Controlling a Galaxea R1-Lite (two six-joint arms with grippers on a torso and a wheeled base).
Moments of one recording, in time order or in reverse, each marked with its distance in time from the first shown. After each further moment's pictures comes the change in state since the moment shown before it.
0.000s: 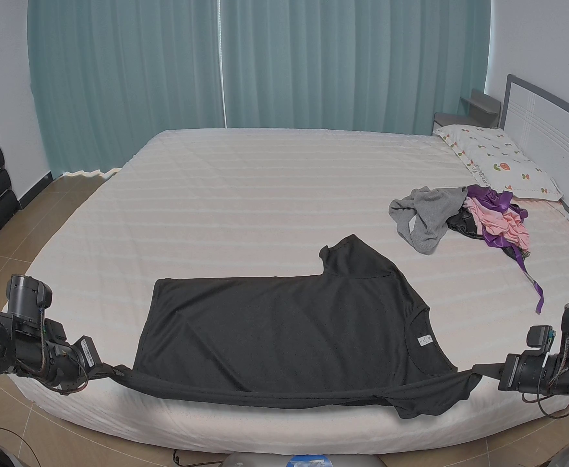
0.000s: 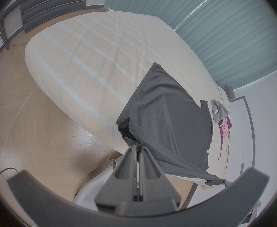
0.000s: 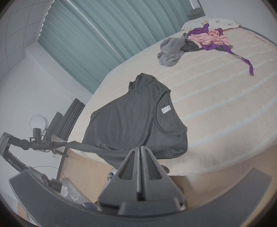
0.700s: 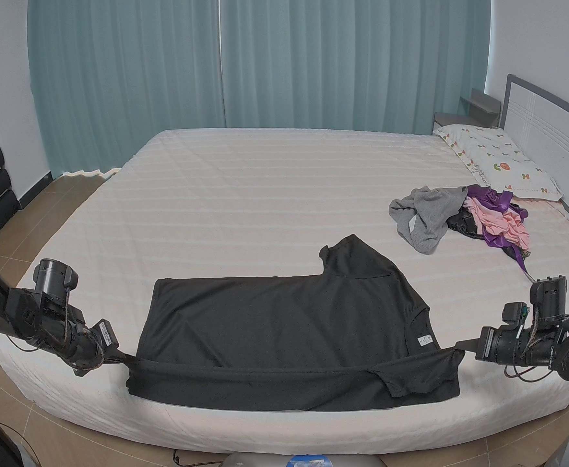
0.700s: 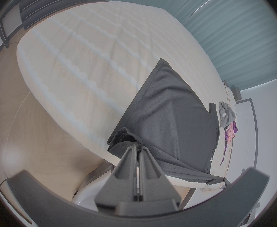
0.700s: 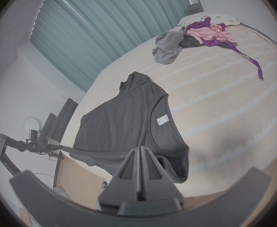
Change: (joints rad) left arm -0.001 0.250 -0.206 0.036 0.002 -0.010; right arm 0.012 0.266 -0.231 0.013 -0.045 0.003
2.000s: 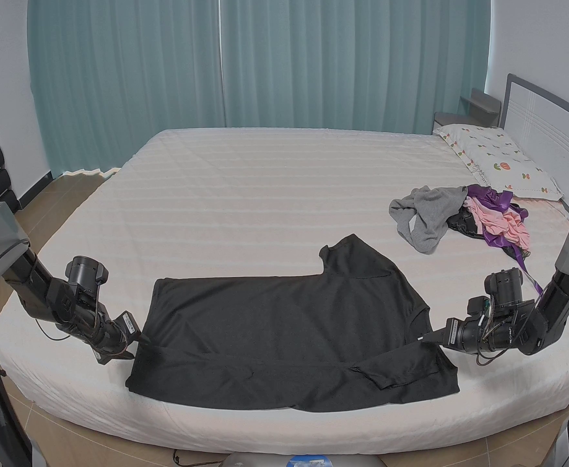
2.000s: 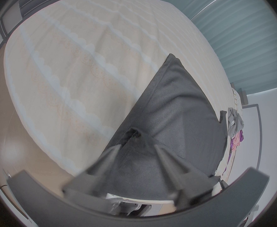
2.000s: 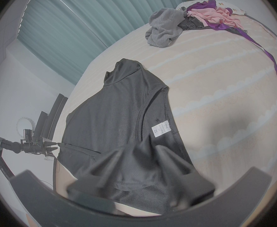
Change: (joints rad) left arm -0.029 0.273 -0.224 -0.008 0.020 -0.057; right arm 0.047 0.305 -0.306 0.118 -0.047 0.016
